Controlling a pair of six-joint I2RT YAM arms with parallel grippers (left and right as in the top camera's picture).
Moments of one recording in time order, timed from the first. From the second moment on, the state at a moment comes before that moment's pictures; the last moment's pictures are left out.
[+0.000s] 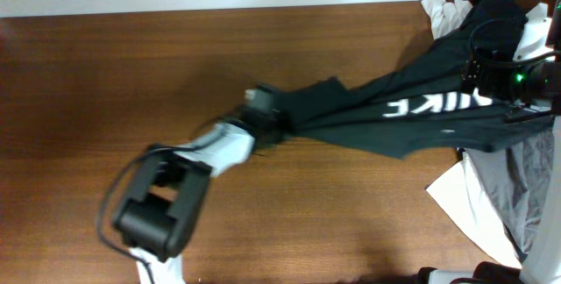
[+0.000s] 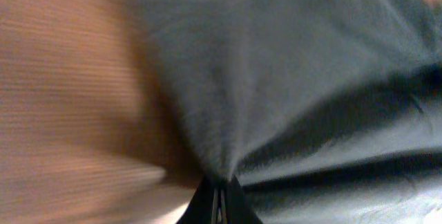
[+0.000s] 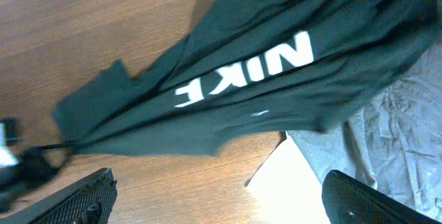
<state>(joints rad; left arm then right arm) -0.48 2.00 1.14 -0.12 0.22 -0.74 -0.25 1.52 1.97 -1.47 -0.06 0.08</state>
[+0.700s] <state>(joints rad) -0.06 1.81 1.11 -0.47 0.32 -0.52 -0.25 1.52 1.97 -1.47 -0.07 0.08</state>
